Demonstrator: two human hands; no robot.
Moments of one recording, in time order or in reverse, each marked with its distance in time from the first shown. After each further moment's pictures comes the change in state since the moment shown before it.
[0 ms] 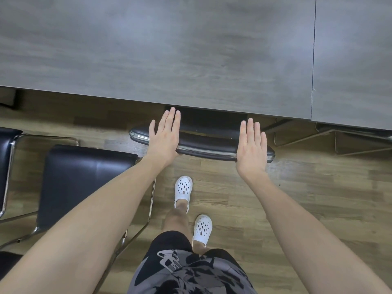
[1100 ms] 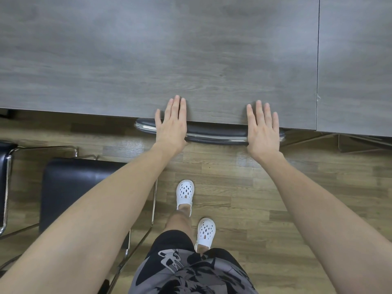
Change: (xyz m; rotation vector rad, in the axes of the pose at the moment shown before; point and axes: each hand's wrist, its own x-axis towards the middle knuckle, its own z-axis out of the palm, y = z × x) left_hand 0.081 0.014 -0.030 -0.020 0.001 -0.007; right_hand 0.090 0.026 -0.024 -0.074 -0.062 -0.037
